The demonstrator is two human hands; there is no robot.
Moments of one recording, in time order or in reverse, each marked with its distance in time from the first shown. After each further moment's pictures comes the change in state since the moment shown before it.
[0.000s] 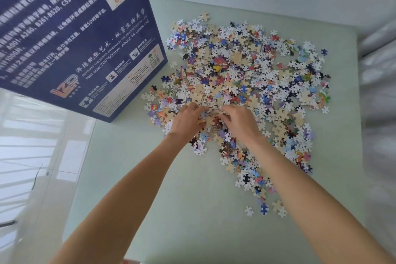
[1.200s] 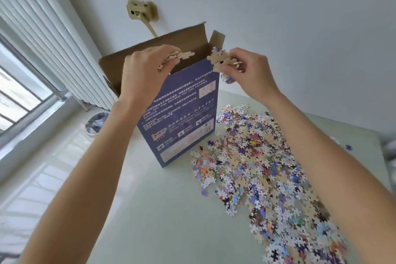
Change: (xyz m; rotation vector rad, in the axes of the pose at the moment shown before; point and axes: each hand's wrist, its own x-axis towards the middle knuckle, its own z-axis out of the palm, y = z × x) left_hand -0.124 -0.032 -0.339 0.023 1.113 0.092; right_hand 0.103 -0.218 -0.226 0.473 0.308 -0.508
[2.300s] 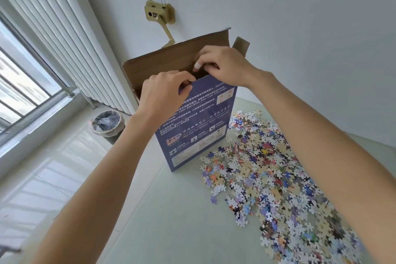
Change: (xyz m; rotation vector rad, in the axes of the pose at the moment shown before) left_hand -0.018 -0.032 0.008 0.184 -0.241 -0.012; right_hand 0.081 -0.018 0.062 -0.364 -0.412 -0.359
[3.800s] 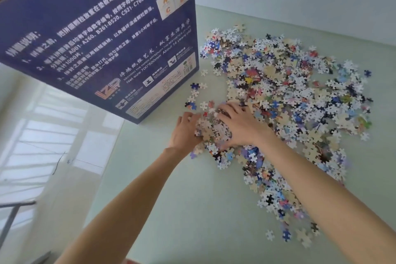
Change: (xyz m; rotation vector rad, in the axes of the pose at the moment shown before) left_hand -0.179 0.061 0.264 -0.271 -0.822 -0.267; right_hand -0.281 0.066 0.226 -0.119 -0.715 0.445
